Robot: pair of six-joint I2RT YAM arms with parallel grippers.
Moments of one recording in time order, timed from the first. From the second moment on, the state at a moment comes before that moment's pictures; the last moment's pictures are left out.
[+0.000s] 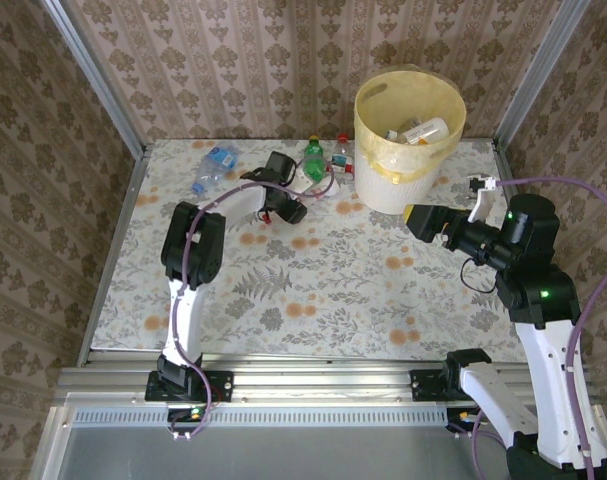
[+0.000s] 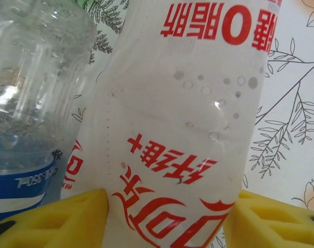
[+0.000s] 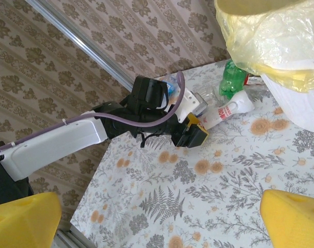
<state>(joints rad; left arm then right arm) -0.50 2.20 1.67 -0.53 0.10 0.36 0.04 0.77 1.15 -0.70 -0.56 0.49</state>
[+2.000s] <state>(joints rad) -0.99 1.47 1.09 -0.15 -0.24 0.27 0.24 0.96 0.99 -0.48 -0.48 0.71</state>
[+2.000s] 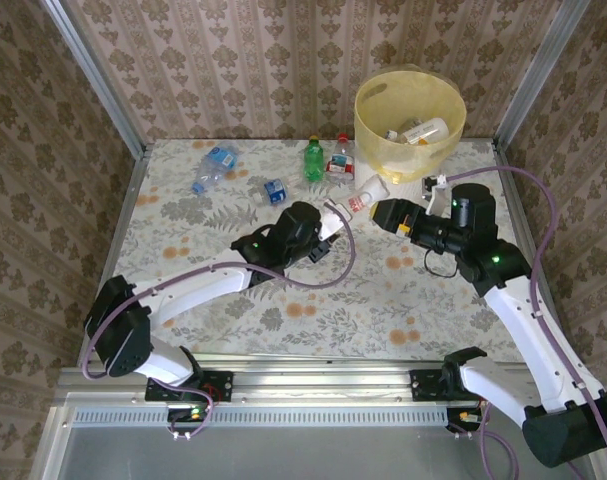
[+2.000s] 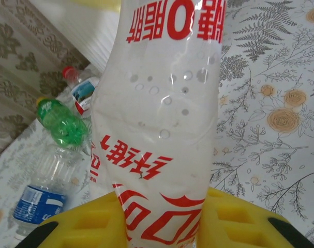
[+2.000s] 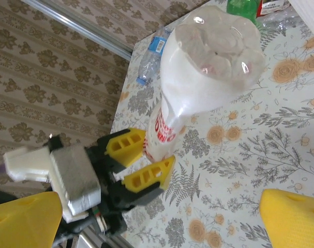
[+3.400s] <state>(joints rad) -1.16 1.45 1.01 0.02 -0.39 0.40 0.25 1.02 0.96 -0.43 -0.31 0.80</state>
